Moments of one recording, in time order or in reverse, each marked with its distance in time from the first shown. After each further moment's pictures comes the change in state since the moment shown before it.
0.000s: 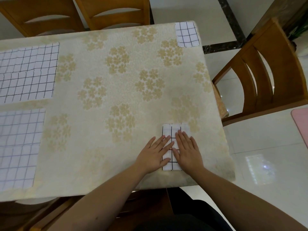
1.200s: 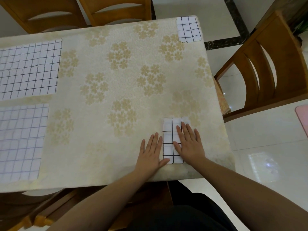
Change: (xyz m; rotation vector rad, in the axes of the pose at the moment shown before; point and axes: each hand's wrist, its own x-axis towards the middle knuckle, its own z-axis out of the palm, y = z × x) left_hand -0.034 0.028 0.004 -0.005 -0.109 -0.362; right_hand 0.006 0.007 -0.005 -0.075 -0.101 0.016
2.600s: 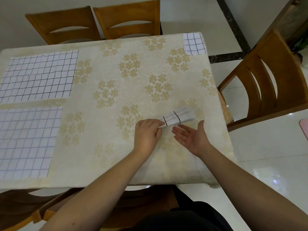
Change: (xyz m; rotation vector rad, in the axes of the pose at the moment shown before) left_hand 0.029 -0.020 -0.122 -0.394 0.726 0.023; right_hand 0.032 -0.033 -0.096 2.178 -0.261 0.749
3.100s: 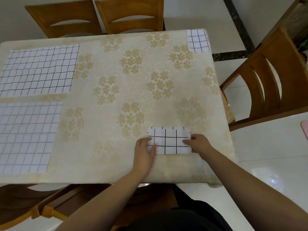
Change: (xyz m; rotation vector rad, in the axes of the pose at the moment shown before) left_hand -0.084 -0.018 0.028 -0.259 -0.225 -0.651; right_hand 0.012 0.004 -0.034 -1.073 0.275 -0.113
